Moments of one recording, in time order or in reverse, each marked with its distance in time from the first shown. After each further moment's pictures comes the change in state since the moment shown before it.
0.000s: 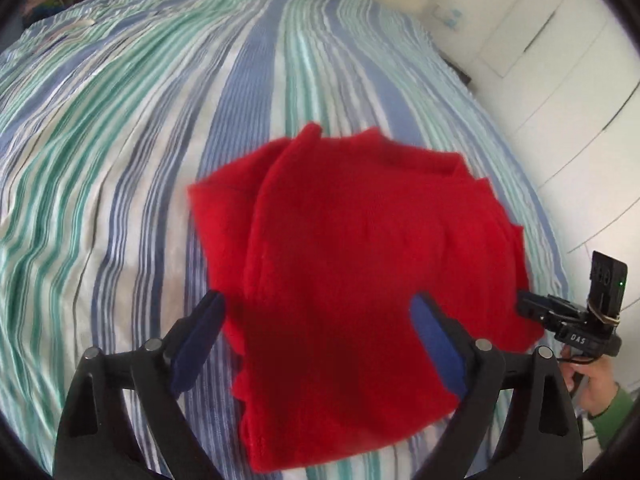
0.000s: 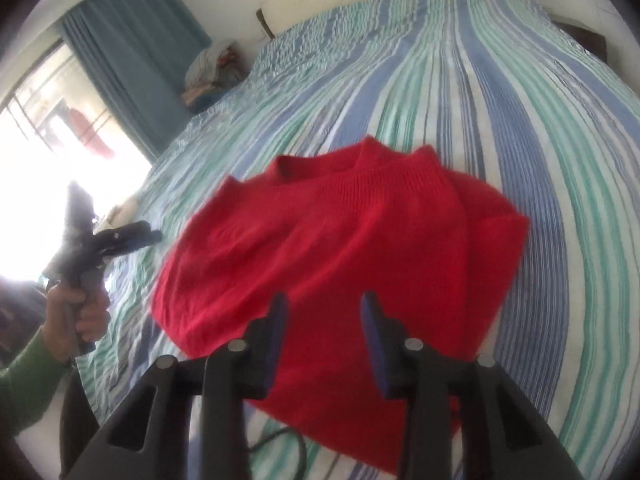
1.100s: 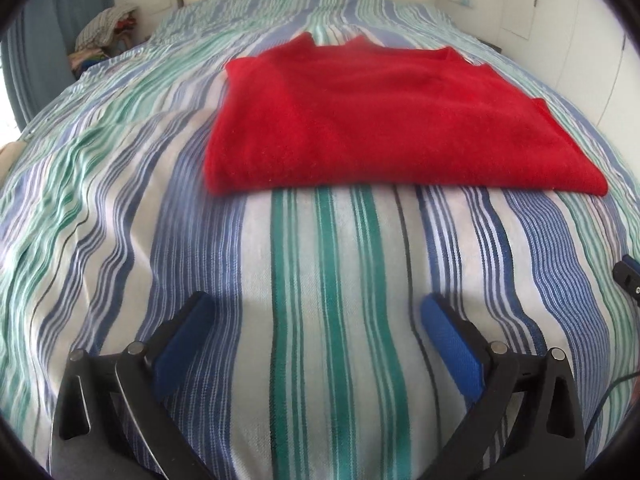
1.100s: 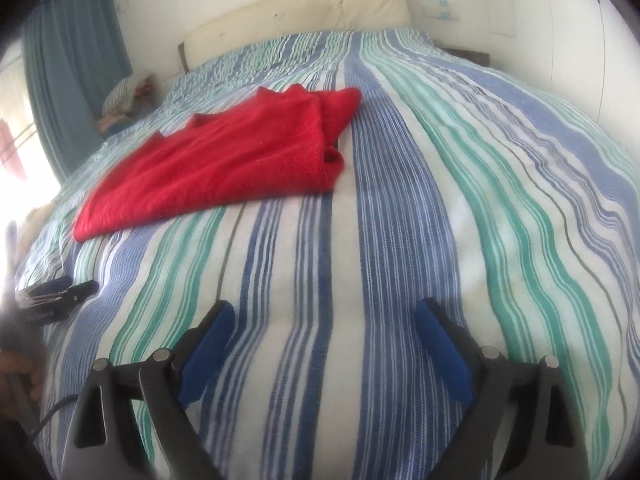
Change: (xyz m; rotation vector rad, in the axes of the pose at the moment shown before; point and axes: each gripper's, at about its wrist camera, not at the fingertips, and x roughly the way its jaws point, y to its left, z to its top) left arm -0.011 -0.056 -0.169 0.124 -0.166 0.296; right arm -0.051 0.011 -0.180 0.092 -0.240 -0.364
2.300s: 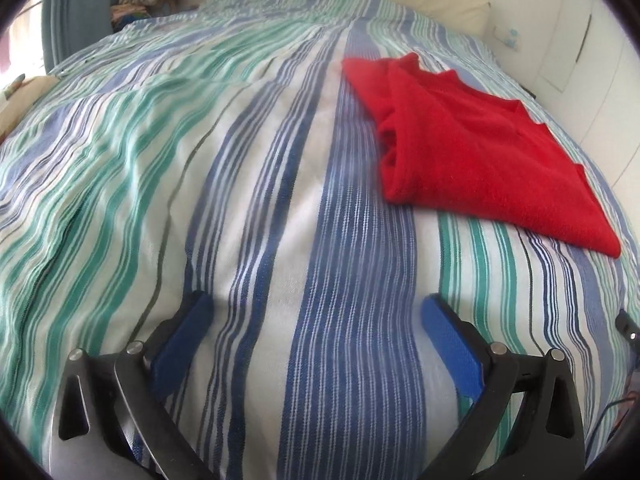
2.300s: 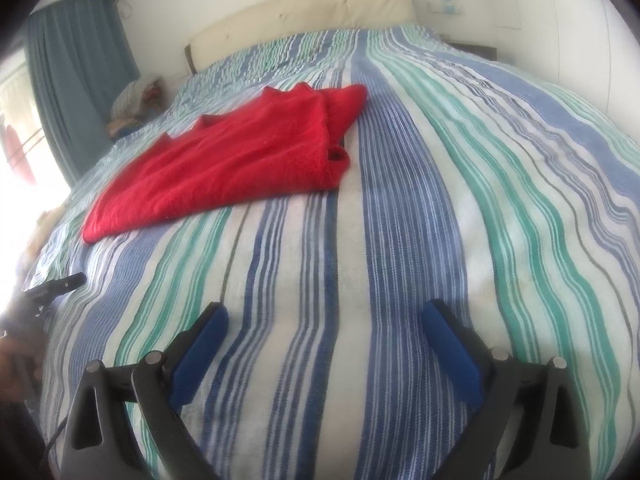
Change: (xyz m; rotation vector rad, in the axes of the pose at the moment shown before) left arm 0.000 0.087 -0.006 -0.197 -0.009 -0.018; right arm 0.003 -0.002 0.000 0.011 0.009 0.047
